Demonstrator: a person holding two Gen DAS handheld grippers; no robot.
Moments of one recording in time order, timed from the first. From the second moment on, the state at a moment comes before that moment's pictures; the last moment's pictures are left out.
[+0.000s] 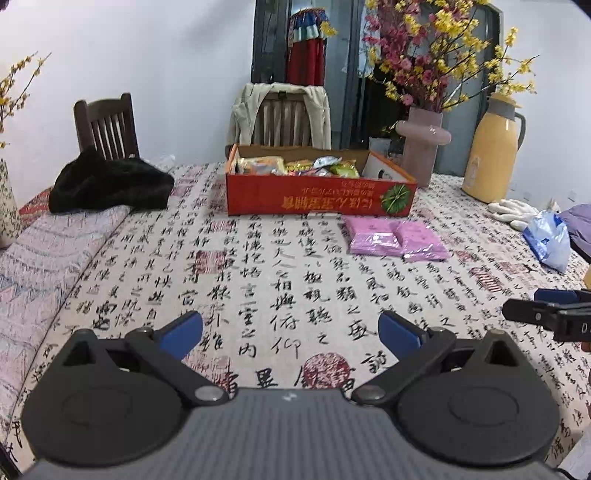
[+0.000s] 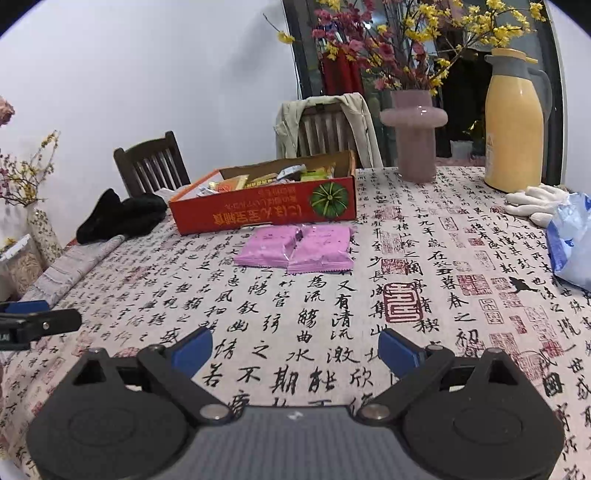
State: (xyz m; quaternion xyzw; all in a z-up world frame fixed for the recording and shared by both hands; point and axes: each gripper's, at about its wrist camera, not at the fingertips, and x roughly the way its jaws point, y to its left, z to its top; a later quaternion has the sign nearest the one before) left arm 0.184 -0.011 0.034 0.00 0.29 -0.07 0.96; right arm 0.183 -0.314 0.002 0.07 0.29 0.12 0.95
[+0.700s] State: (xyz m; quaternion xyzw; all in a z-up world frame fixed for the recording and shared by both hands) left arm 0.238 -0.038 0.039 0.01 0.28 -0.11 0.95; right arm 0.280 -0.312 0.019 0.00 0.30 0.08 0.95
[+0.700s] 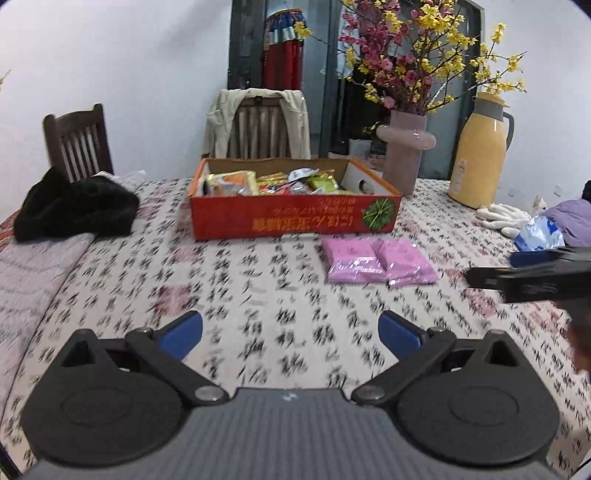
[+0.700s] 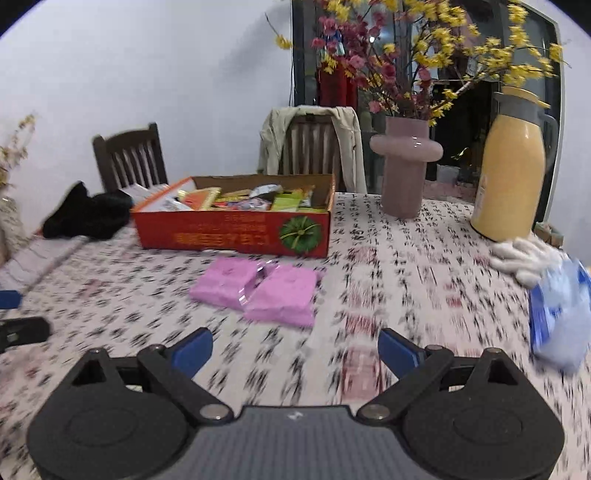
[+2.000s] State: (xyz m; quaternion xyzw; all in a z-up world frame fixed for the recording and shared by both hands) left arm 0.421 -0.144 -0.020 0.07 0.36 -0.14 0.92; right arm 0.402 -0.345 -0.037 0.02 0.32 0.05 0.95
